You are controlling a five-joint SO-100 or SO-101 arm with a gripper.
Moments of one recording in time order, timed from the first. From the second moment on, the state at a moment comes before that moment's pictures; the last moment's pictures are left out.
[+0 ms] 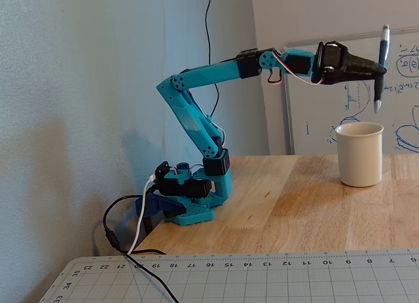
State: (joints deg) arm -7.5 118.2 116.6 12.1 56.6
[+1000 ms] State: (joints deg) arm -26.2 118.4 150.6 -18.7 71.6
